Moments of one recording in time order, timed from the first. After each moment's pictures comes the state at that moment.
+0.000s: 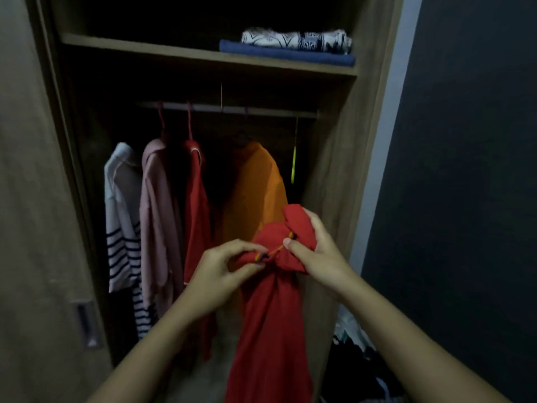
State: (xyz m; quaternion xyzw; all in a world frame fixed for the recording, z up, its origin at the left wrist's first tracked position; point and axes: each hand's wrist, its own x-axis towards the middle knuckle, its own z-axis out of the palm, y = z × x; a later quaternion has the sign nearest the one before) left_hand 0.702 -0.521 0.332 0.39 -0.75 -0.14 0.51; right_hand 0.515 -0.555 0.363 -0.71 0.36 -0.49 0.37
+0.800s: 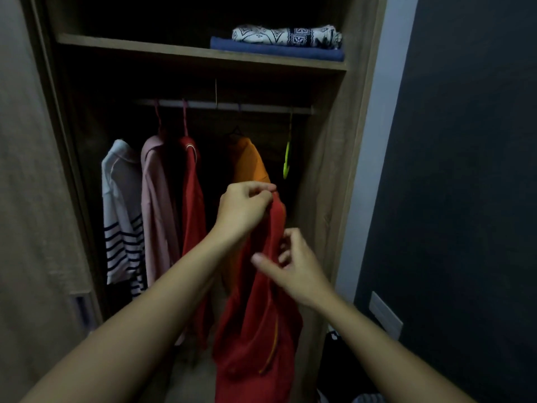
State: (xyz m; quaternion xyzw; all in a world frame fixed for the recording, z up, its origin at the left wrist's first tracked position) left_hand 0.641 -0.552 0.407 0.54 -0.56 -0.22 0.59; right_hand 0.511 -0.554 0.320 -0.75 0.40 -0.45 0.27
